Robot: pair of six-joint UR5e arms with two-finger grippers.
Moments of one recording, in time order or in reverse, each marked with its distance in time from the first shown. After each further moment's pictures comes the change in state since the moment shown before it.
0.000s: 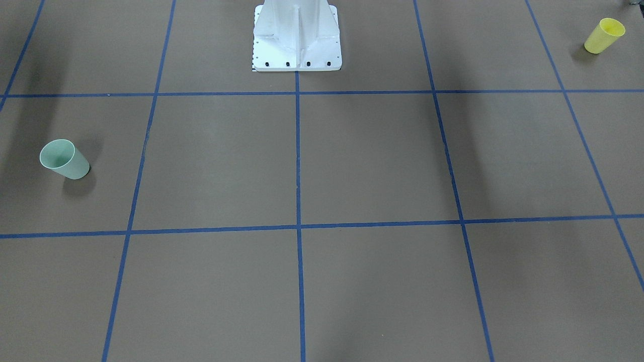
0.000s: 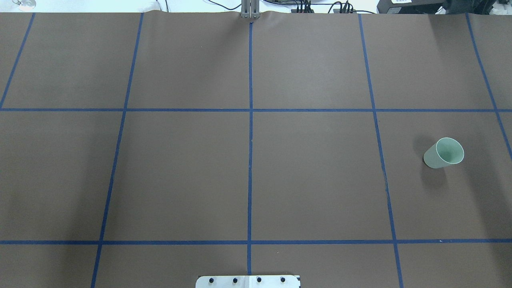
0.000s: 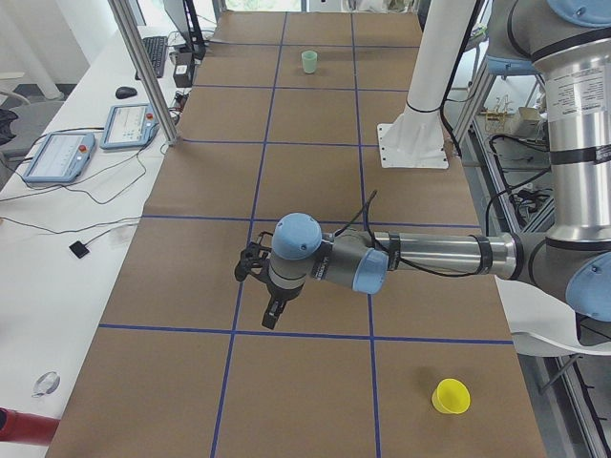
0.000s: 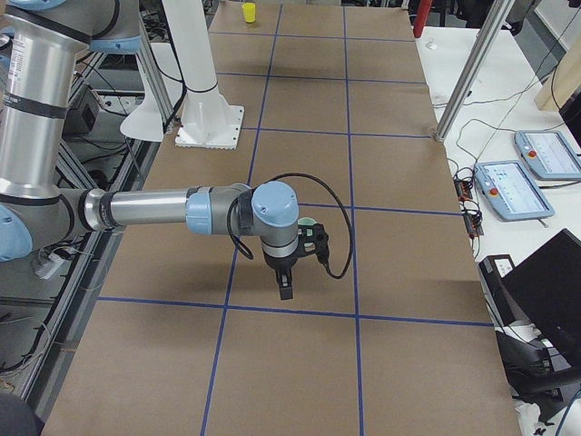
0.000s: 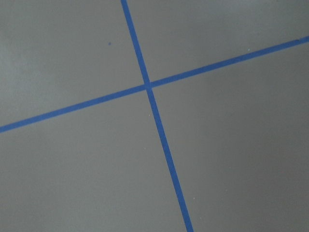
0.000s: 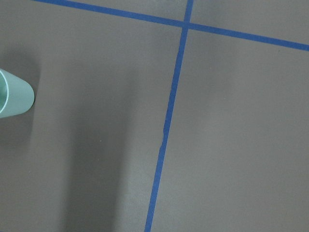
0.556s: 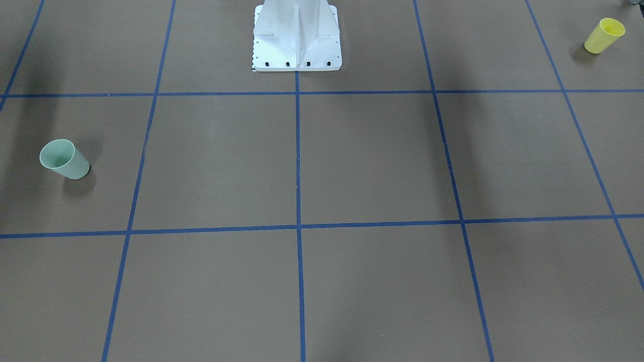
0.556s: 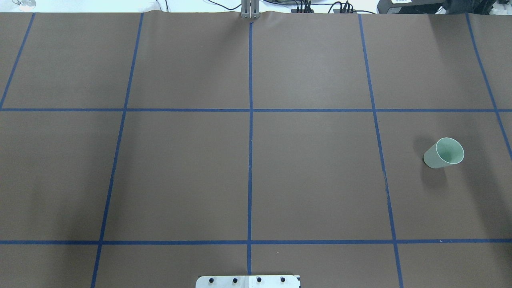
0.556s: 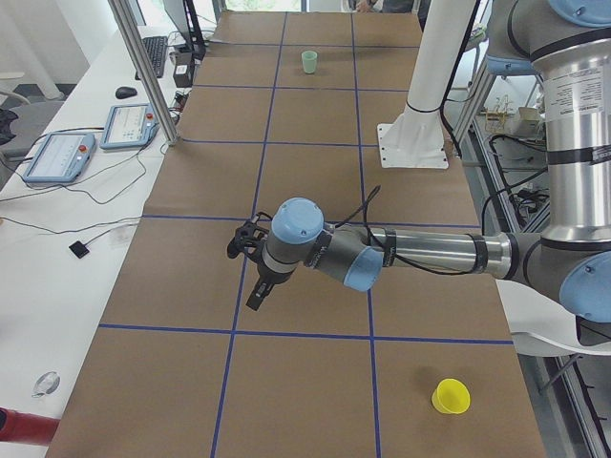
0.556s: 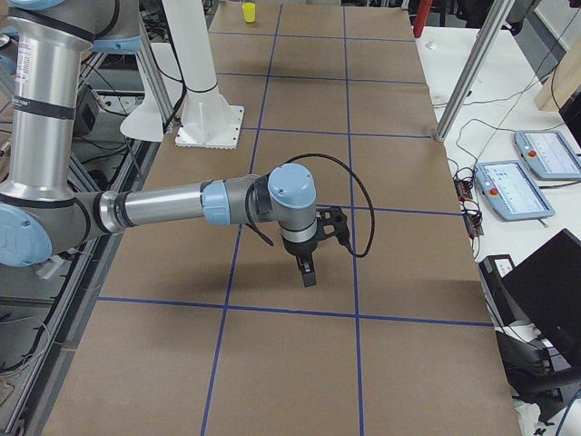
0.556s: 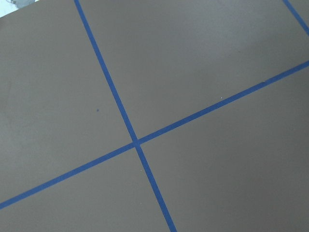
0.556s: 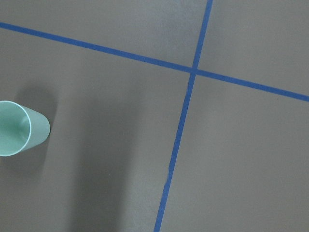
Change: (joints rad) left arm -0.001 -0.025 -0.008 -0.114 -0.006 -0.081; right arm 0.000 0.056 -0.010 0.043 -0.001 0.005
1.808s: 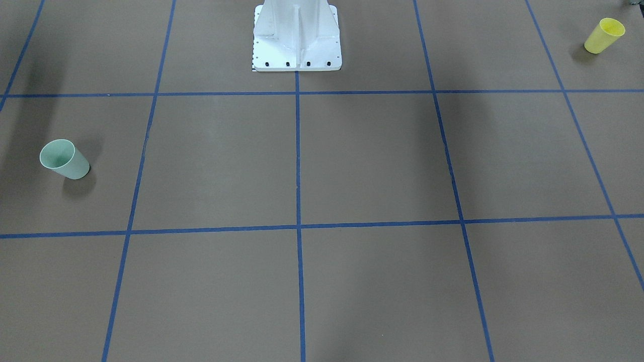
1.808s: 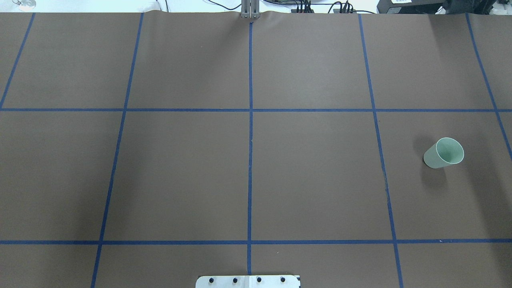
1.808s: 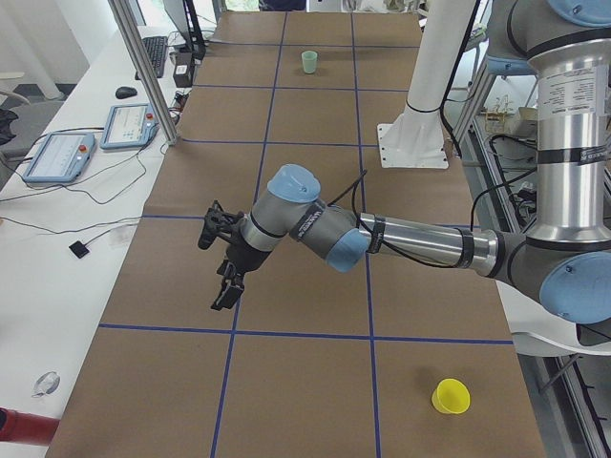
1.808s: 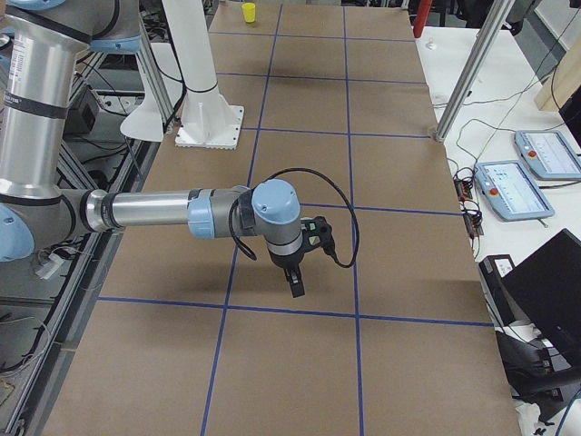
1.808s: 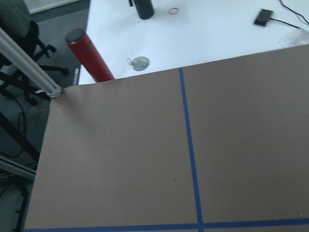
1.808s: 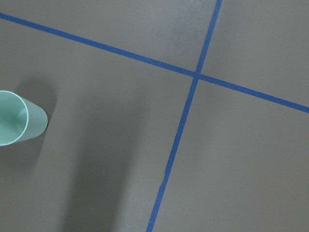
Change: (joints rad) left arm 0.012 -0.057 -0.033 -0.064 0.495 -0.506; right arm 0.001 -0.085 -0.008 0.066 0.007 -0.081
